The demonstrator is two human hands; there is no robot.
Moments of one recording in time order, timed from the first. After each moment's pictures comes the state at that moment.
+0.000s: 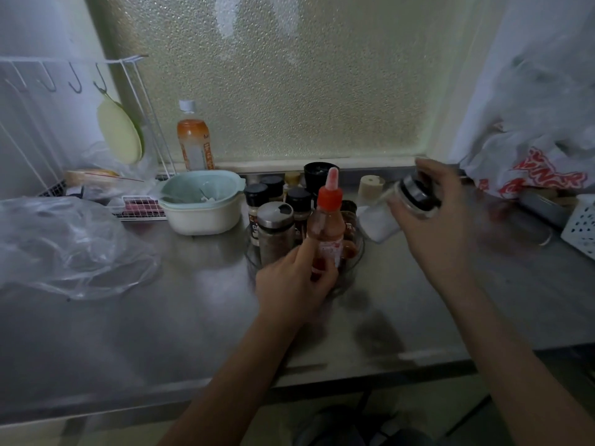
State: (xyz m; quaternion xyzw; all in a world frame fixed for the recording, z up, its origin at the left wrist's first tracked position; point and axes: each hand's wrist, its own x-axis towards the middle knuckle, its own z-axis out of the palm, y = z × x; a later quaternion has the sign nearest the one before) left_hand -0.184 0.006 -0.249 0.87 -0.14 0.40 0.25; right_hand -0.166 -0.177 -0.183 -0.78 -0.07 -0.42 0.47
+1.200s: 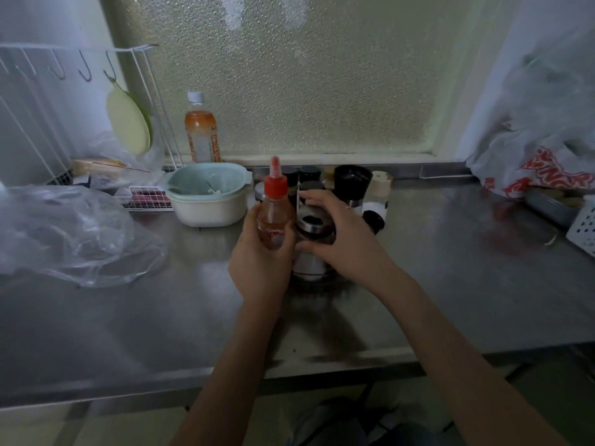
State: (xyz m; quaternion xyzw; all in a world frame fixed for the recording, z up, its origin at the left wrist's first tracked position) left_hand -0.168 0.032 -0.242 0.79 0.09 0.39 0.46; right_hand -0.167 -0.093 -0.196 -0.87 -0.24 -0.12 0.41
